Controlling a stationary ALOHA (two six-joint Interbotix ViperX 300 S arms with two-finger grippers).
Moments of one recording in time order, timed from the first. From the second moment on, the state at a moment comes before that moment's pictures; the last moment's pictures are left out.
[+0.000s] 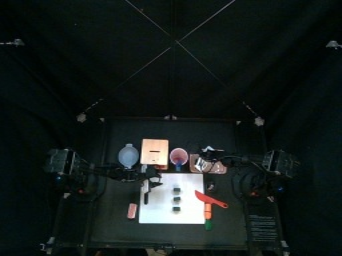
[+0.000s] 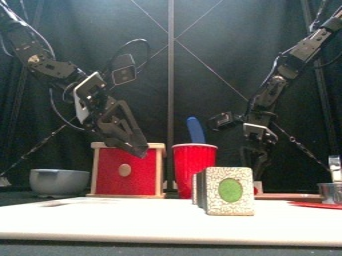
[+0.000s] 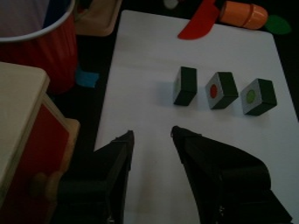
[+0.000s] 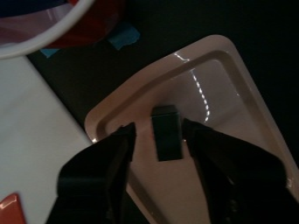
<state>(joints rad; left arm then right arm) 0.01 -0.03 0.89 -0.14 -0.29 0.00 -0.43 -0.08 0.80 -0.06 0.42 0.19</state>
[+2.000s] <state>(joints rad) 0.02 -0.03 0.89 -0.15 -0.21 0.00 0.03 0.16 0.58 0.12 0.26 0.20</state>
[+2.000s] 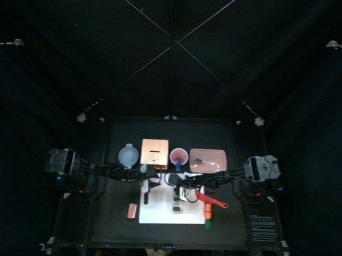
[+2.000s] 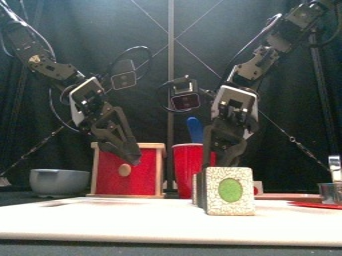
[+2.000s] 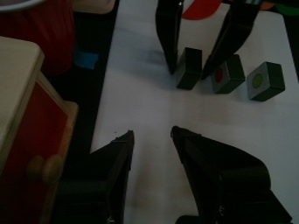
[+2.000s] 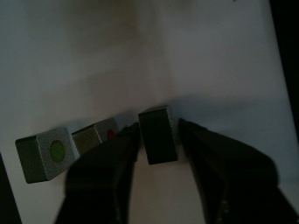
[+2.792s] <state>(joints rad) 0.02 -0.03 0.89 -0.15 -0.21 0.00 -0.29 -0.31 0.90 0.10 0.45 0.20</state>
